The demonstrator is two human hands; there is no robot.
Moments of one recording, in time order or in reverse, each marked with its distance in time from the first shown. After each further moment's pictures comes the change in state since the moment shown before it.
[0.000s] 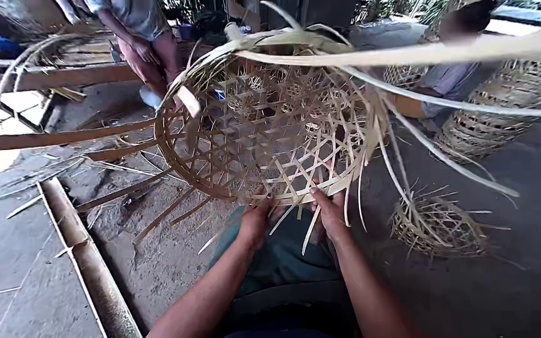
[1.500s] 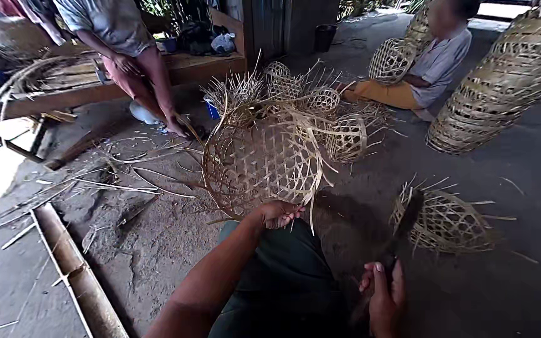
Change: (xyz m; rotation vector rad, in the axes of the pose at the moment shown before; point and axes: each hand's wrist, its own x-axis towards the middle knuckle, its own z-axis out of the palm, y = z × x) left_hand 0.112 -0.027 0.035 0.451 -0.515 -0.668; right_hand -0.127 0.038 -0.127 -0.249 0.443 -0.023
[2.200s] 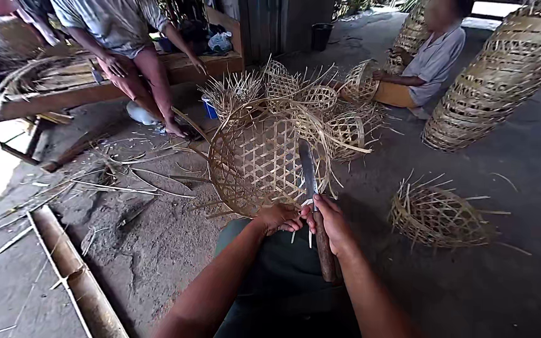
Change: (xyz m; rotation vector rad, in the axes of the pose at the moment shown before) left_hand -0.008 -0.029 0.001 0.300 0.031 0.141; right_hand 0.070 -0.072 0.127 0.135 -0.552 0.389
